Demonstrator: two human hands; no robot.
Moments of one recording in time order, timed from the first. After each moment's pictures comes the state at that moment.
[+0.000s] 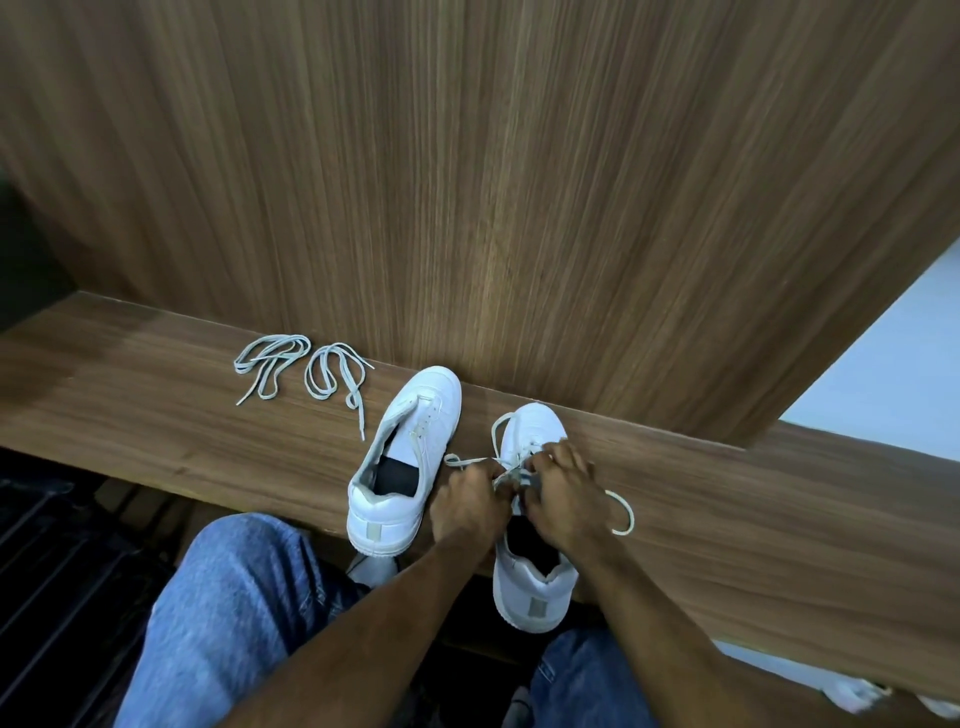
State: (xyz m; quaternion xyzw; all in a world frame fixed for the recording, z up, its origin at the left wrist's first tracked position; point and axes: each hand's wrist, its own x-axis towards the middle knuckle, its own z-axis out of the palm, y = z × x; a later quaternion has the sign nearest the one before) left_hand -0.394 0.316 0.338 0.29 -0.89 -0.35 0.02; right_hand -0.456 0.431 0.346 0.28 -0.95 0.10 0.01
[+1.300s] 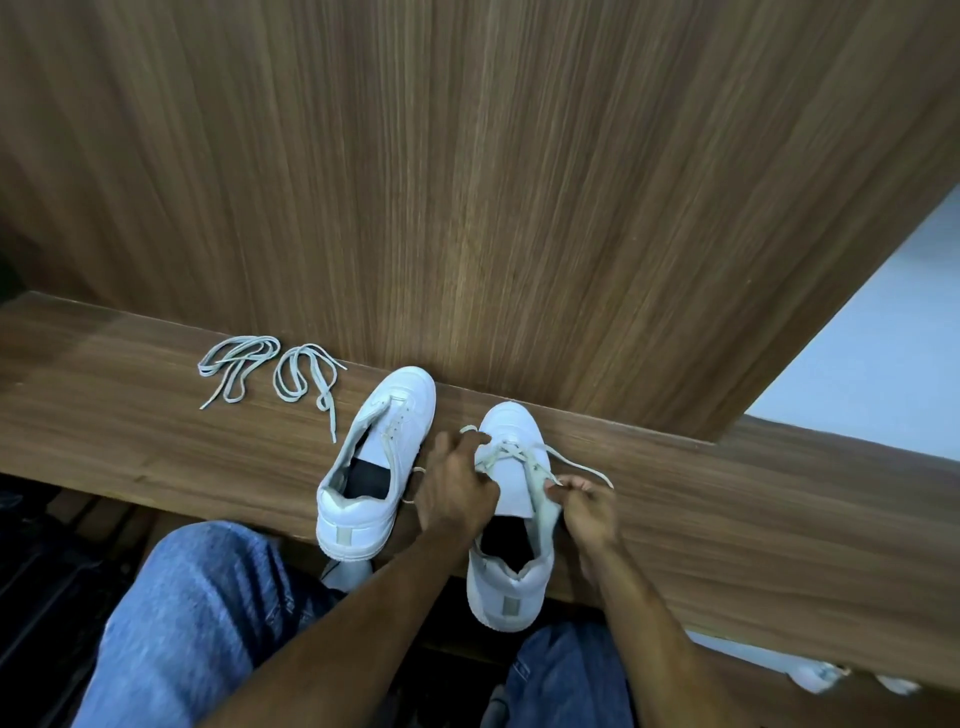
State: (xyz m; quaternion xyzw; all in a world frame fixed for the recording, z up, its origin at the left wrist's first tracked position) left_hand -0.402 0.323 0.354 0.25 -0.89 -0.37 0.11; right_hand -0.457 0.466 0.341 -0.12 -0.73 0.66 -0.14
